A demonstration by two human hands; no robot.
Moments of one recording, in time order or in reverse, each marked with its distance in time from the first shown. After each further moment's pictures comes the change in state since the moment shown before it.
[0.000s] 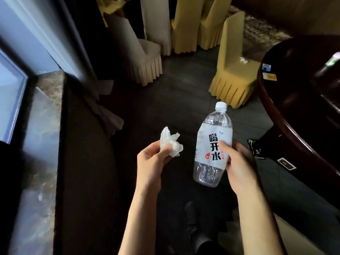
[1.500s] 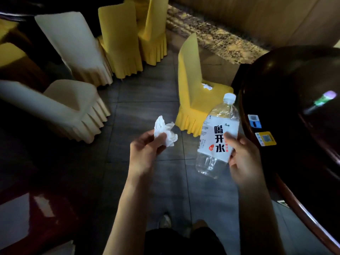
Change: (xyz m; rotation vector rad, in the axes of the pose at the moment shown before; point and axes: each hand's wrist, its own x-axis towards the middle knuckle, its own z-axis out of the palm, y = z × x) left_hand 0.737 0.144 0.264 0.003 -0.310 -0.104; right_hand 0.622 -0.249 0.193 0.107 0.357 -0.161
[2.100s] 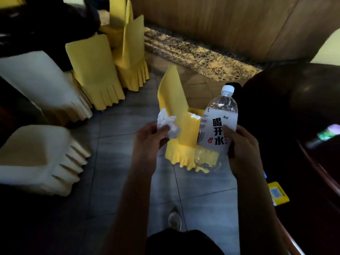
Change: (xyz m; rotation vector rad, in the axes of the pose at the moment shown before) left_hand 0.271 0.064 0.169 0.099 -0.199 0.080; right_hand 0.278 -0.089 0.062 0.112 0.078 -0.129
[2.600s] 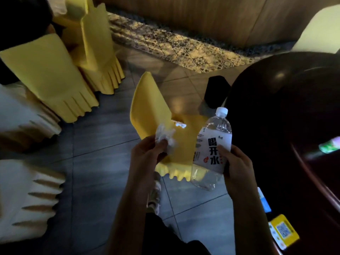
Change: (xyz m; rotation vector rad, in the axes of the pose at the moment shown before) left_hand 0.194 -0.047 0.071 0.041 -0.081 -0.229; right_hand 0.169 0.032 0.003 -0.017 0.198 0.137
